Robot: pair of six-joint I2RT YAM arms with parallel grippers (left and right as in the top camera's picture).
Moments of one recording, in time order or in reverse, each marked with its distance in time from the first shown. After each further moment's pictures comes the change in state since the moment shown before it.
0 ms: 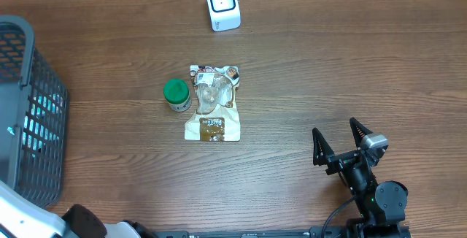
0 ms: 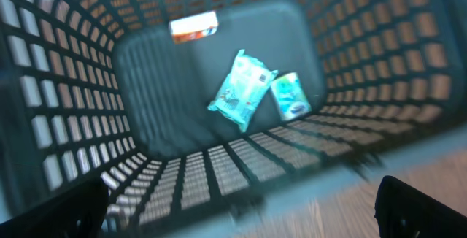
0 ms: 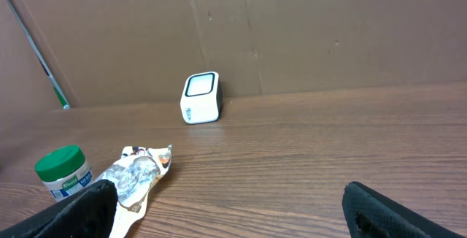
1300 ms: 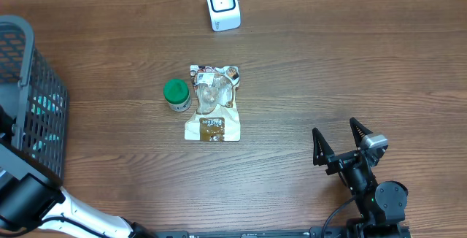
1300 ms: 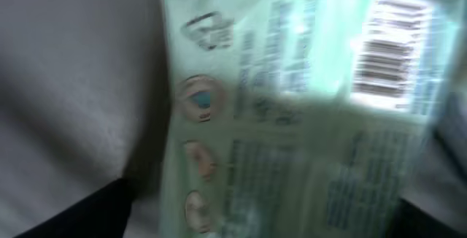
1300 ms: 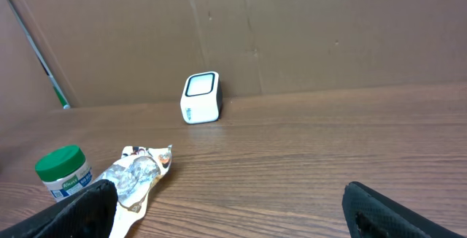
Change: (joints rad) left arm 0.058 0.446 -0.671 0.709 0.134 0.402; right arm 0.000 0.000 0.000 0.000 0.000 0.000
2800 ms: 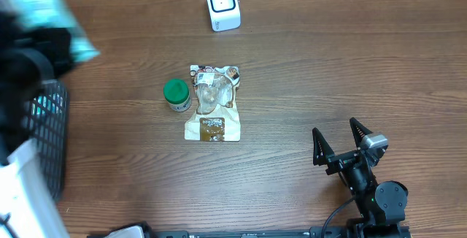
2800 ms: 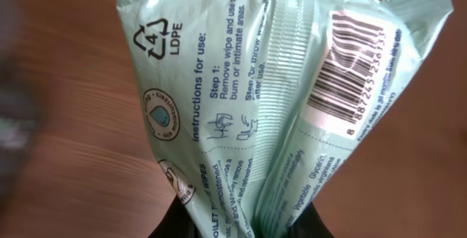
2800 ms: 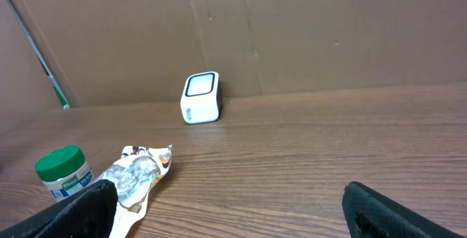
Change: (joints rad) left arm -0.673 -0.615 0.581 -0.436 0.215 -0.164; right arm 0.000 0.000 0.000 0.000 0.000 0.000
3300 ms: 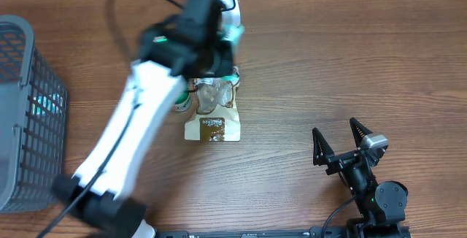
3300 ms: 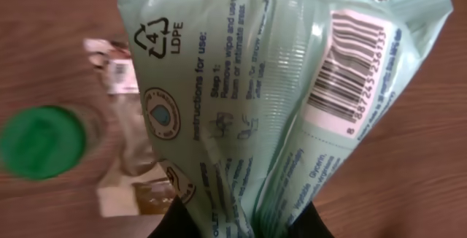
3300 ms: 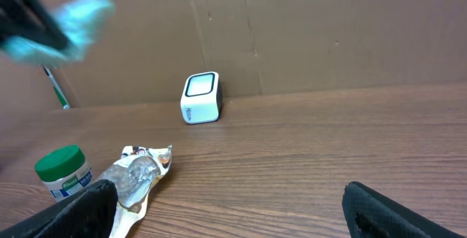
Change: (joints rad) left arm -0.668 0.361 -0.221 0.187 -0.181 -0.145; right arm 0.000 0.000 0.000 0.000 0.000 0.000
